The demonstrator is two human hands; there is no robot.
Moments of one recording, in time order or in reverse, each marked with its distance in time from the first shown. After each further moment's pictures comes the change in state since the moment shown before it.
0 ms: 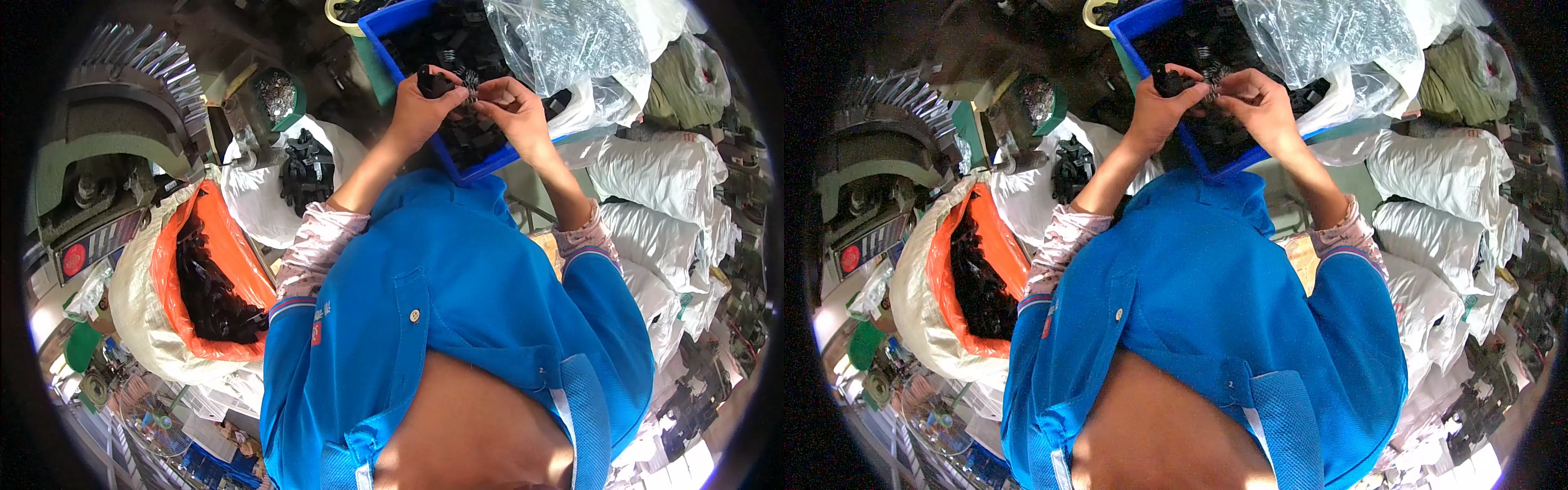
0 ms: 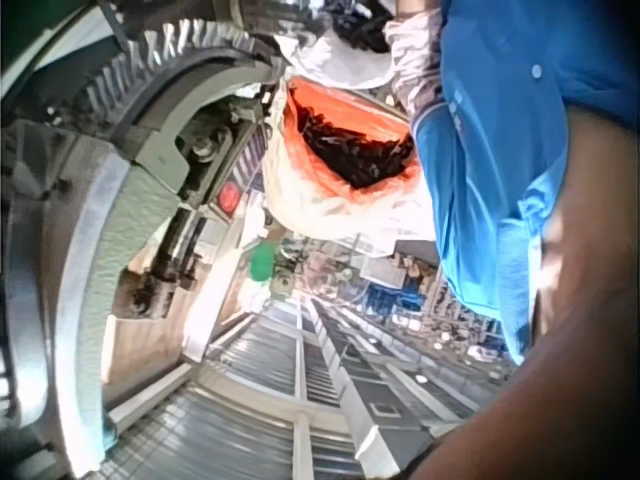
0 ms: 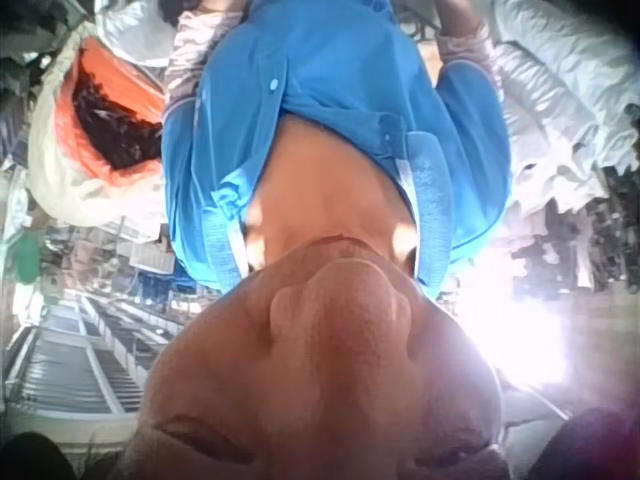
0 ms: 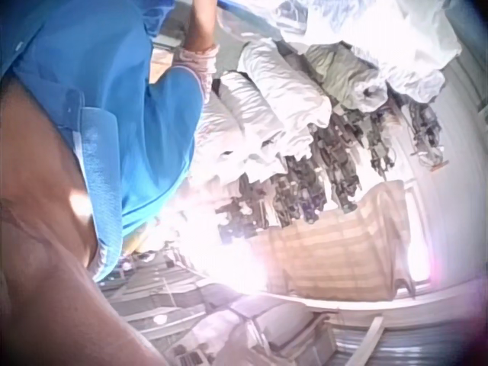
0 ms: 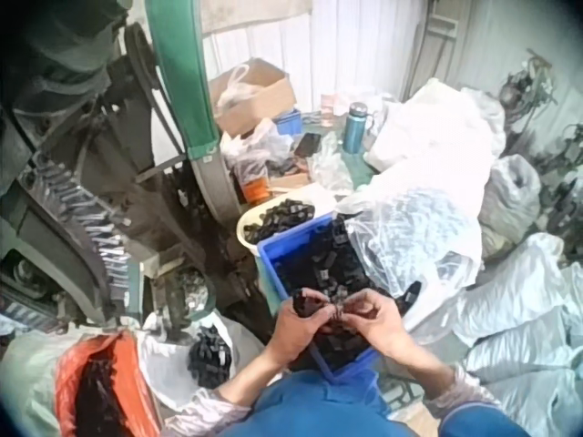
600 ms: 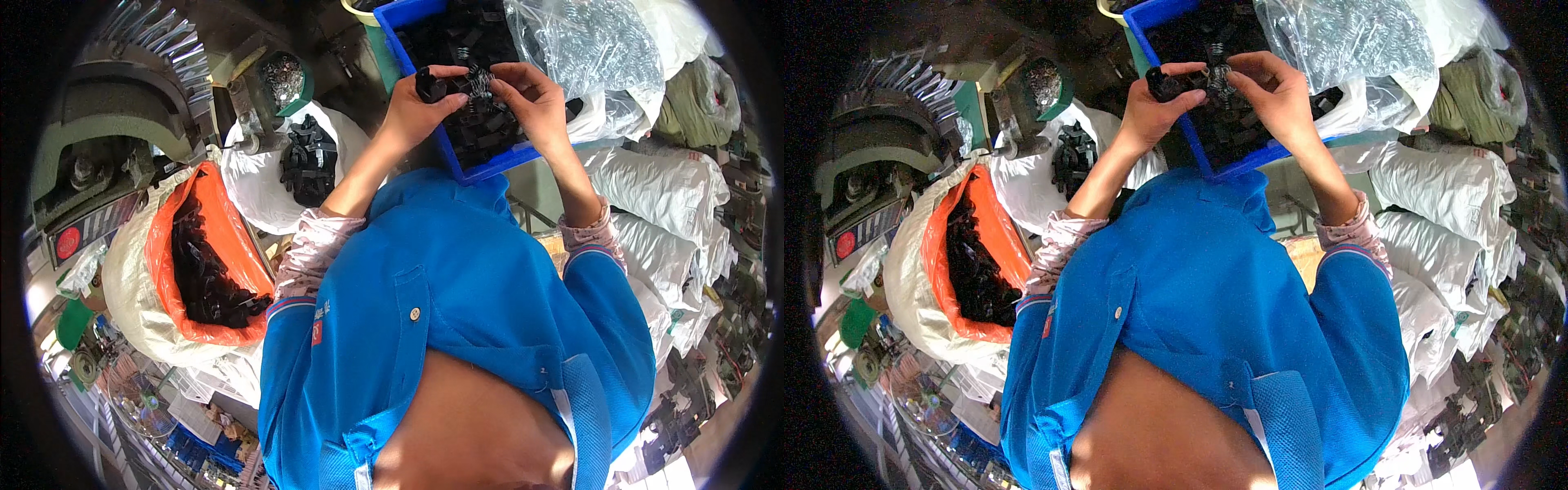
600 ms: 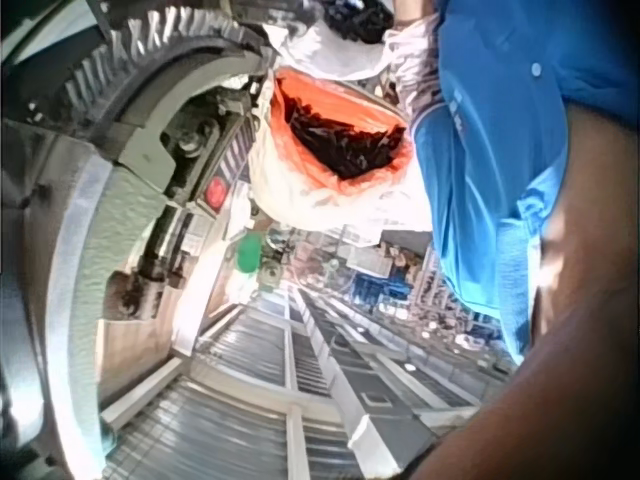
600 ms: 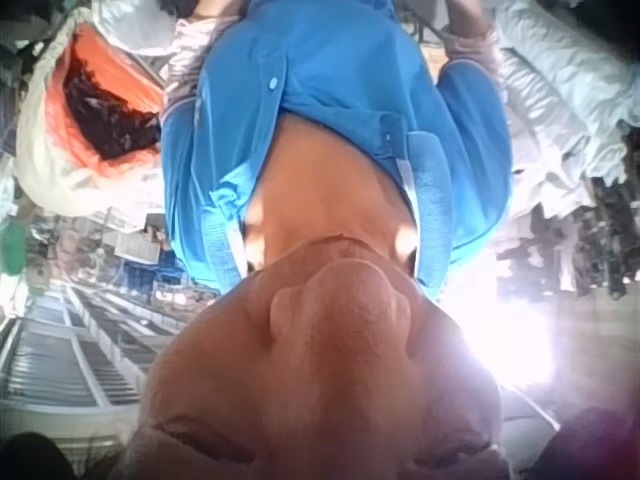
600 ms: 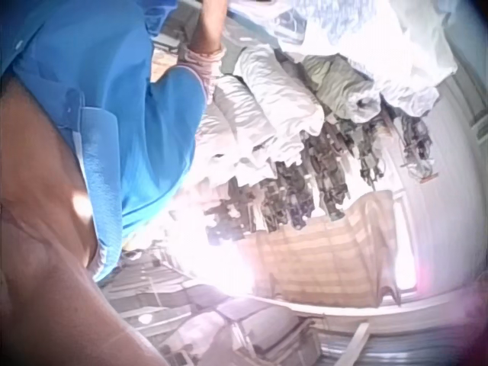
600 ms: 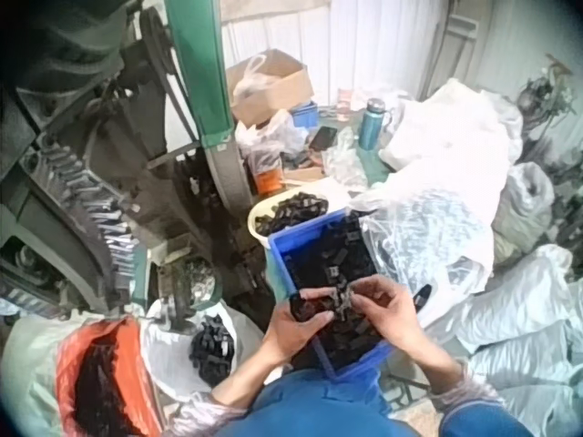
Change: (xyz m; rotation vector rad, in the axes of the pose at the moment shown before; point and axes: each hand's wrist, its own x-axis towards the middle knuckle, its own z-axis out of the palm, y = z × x) left_hand -0.014 0.015 -0.017 0.155 -0.061 0.142; right_hand 0.015 -0.038 0.005 -0.157 0.040 -0.046
